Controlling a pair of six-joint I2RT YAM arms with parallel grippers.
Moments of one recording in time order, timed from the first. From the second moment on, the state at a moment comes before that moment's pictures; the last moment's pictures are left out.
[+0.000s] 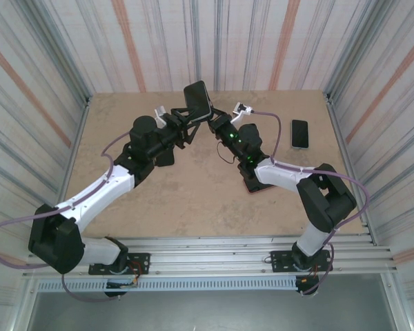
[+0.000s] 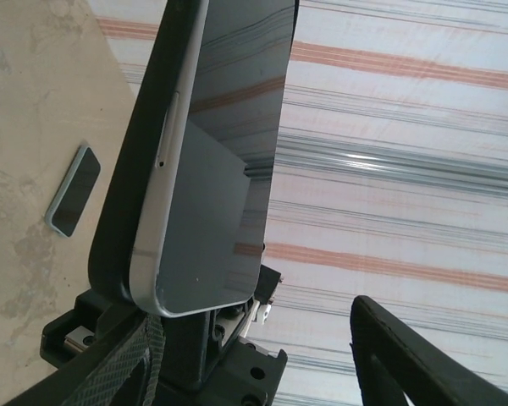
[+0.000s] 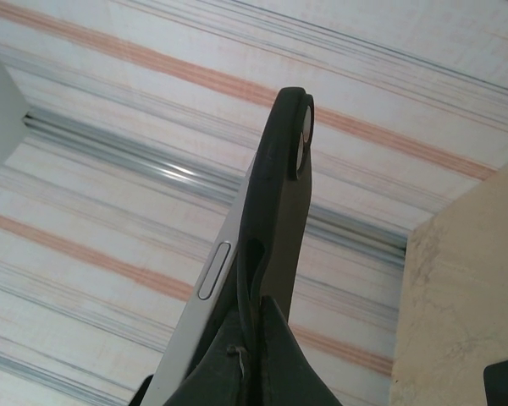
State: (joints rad) left arm -0.55 1.32 0.98 0.30 0.23 -1.68; right arm 0.66 1.68 0.97 0.93 0.03 1.28
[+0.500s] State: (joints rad) left arm -0.55 1.32 0.97 0.35 0.18 -1.70; right arm 0.67 1.71 1.00 0.94 0.00 1.24
